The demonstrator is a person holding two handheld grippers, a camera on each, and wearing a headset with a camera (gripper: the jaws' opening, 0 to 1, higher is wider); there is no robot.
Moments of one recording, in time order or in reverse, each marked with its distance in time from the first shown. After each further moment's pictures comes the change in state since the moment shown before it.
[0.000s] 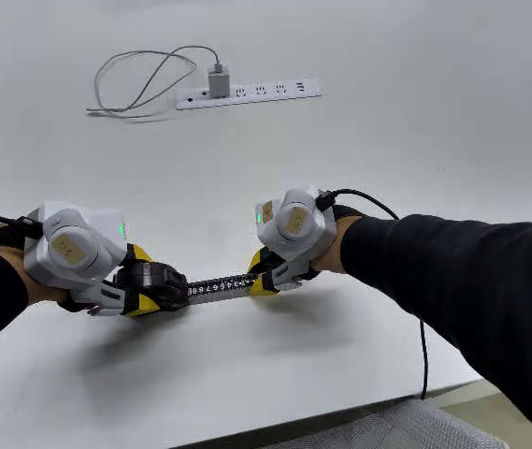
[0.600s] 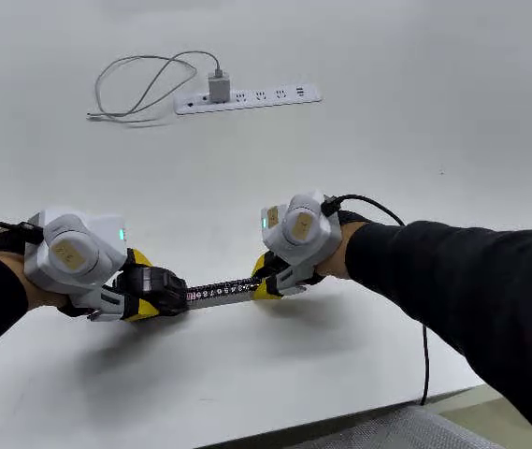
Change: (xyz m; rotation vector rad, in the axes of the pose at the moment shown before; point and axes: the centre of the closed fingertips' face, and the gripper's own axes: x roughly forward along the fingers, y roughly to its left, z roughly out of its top) left arm 0.000 0.001 0.000 0.000 0.000 0.000; right arm -0.003 -0.002 -0.005 0.007 -0.001 -0.004
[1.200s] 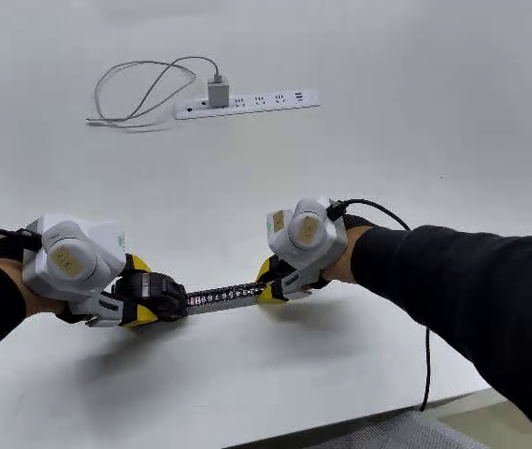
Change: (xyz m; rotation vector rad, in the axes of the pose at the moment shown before) left arm 0.000 0.000 0.000 0.004 0.002 0.000; right arm -0.004 0.000 -0.008 0.003 0.003 -0.003
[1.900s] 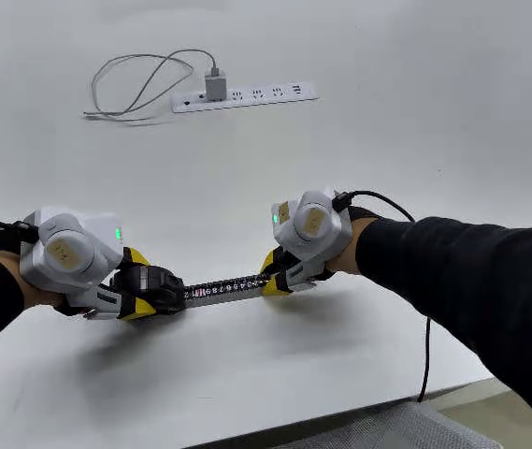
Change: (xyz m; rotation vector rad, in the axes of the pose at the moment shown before) left arm 0.001 0.000 0.000 0.003 0.000 0.000; right arm -0.005 0.000 -0.008 0.006 0.002 -0.004
